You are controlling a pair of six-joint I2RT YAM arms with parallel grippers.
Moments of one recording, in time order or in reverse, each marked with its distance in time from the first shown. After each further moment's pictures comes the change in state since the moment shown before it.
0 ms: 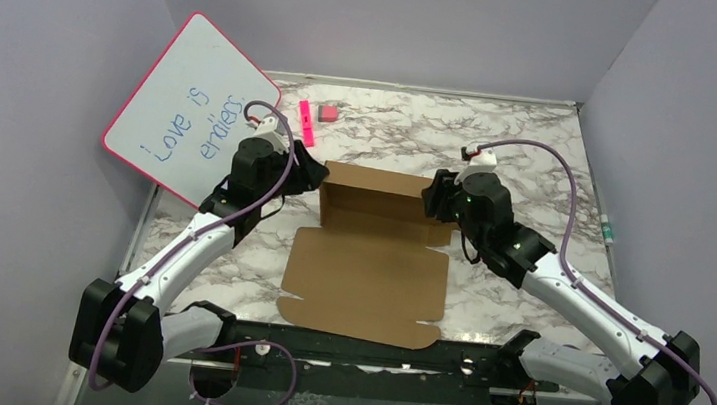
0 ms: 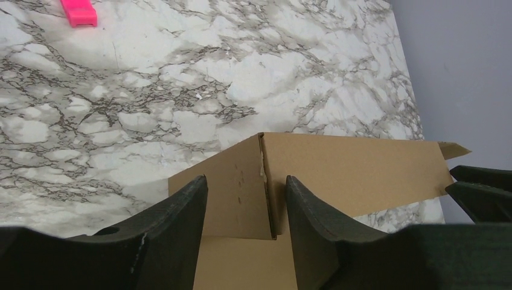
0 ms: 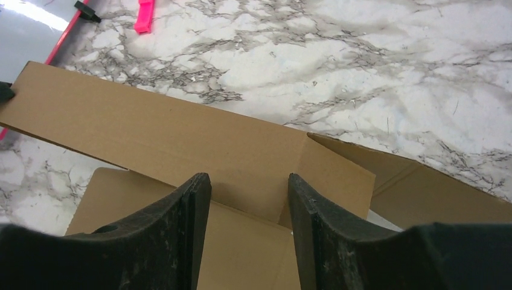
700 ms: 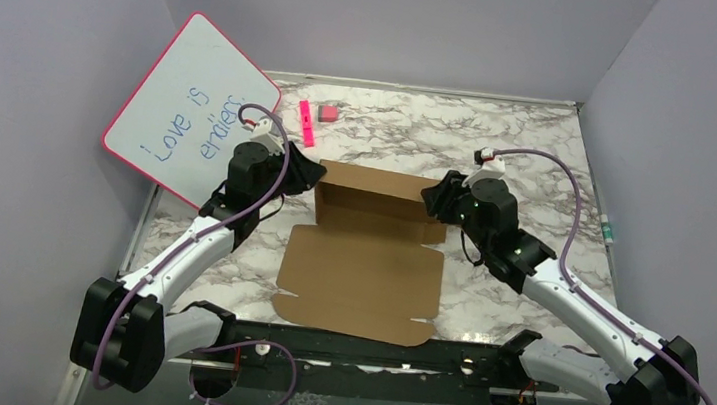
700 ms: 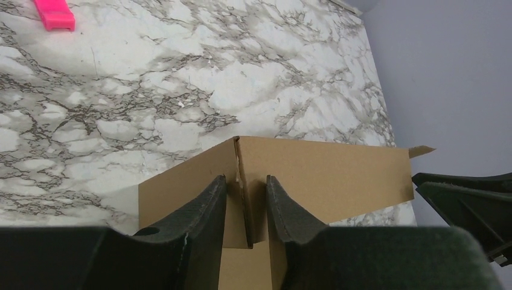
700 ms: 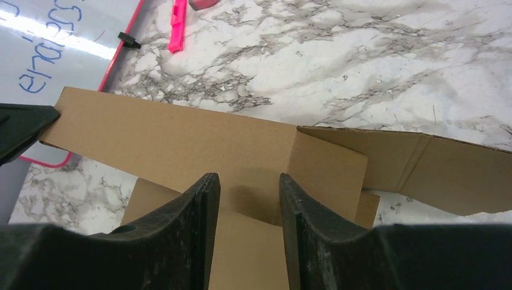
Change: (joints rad) left arm 0.021 0.003 -0.061 0.127 0.054 -0.061; right arm -0.063 -0.026 -0.102 0.131 -0.118 0.169
